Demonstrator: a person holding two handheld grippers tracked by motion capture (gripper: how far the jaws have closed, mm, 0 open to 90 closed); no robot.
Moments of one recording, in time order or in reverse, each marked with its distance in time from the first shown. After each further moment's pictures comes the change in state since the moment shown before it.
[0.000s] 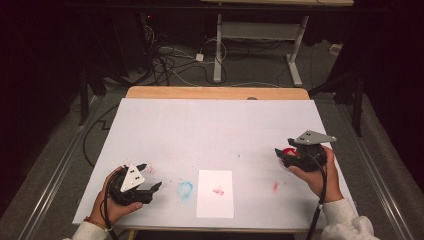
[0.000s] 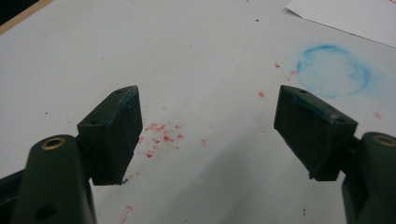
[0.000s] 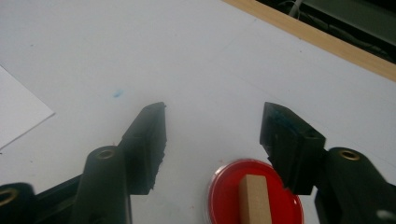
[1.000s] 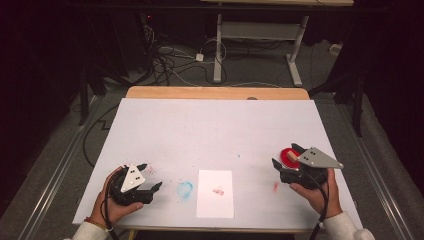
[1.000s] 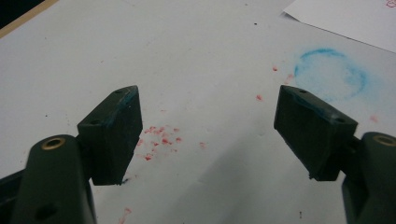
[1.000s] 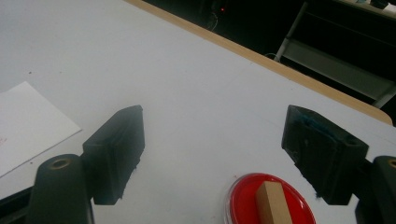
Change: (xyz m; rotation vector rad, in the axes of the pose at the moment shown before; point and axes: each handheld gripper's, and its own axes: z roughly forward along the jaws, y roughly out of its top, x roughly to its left) left arm -0.001 0.002 0.000 -0.014 0.006 0.011; right arm 0.031 -0.026 -0.023 -0.204 -0.061 -0.042
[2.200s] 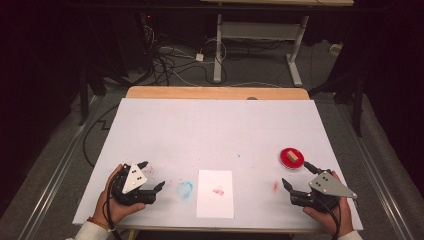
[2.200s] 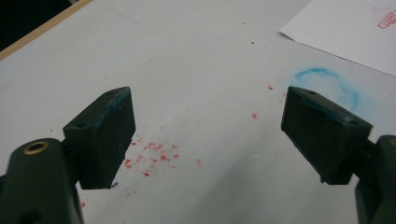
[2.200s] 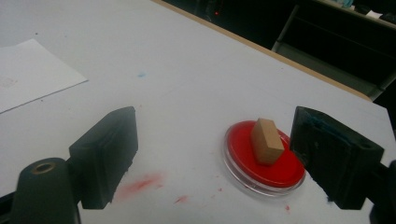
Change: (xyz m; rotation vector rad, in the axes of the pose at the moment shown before) left arm -0.006 0.007 -0.002 -0.037 0.018 -0.011; right arm 0.008 -0.051 -0.031 -0.027 -0.026 -0.035
